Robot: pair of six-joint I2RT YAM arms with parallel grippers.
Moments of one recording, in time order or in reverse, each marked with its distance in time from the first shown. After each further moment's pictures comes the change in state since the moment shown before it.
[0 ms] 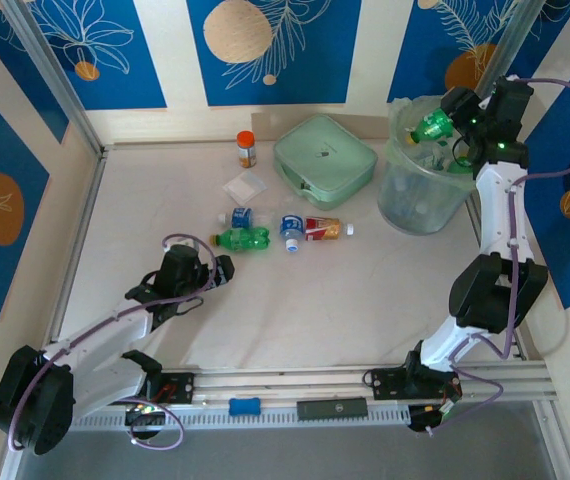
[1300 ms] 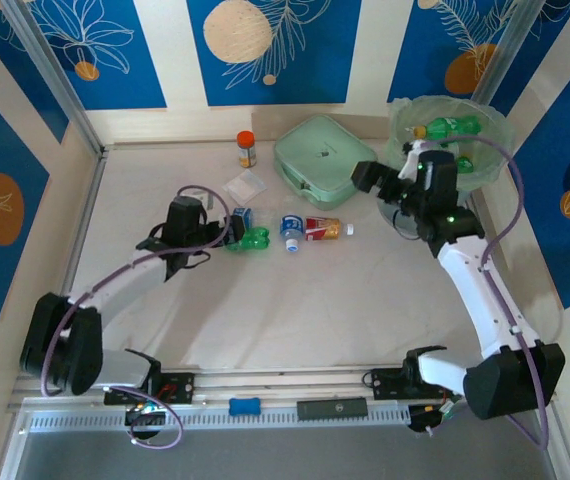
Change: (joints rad) left arm 0.109 0.349 0.383 0.027 0.162 0.248; right arm 0.424 -0.513 -0.621 -0.001 -0.039 -0.114
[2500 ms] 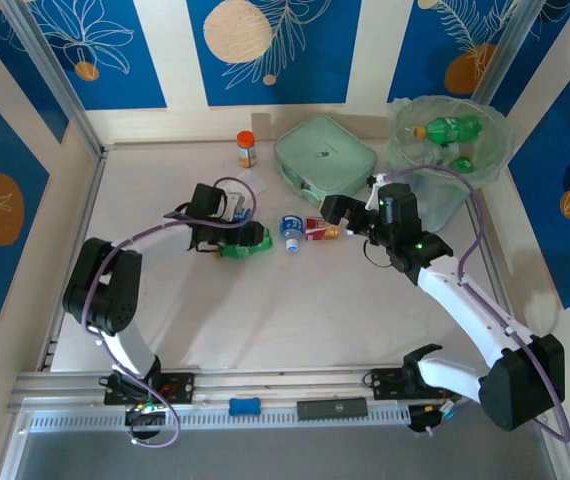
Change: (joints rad) left arm -0.005 0.339 0.217 -0.128 0.246 0.211; right arm 0.220 -0.043 -0.232 0.162 0.101 0.118
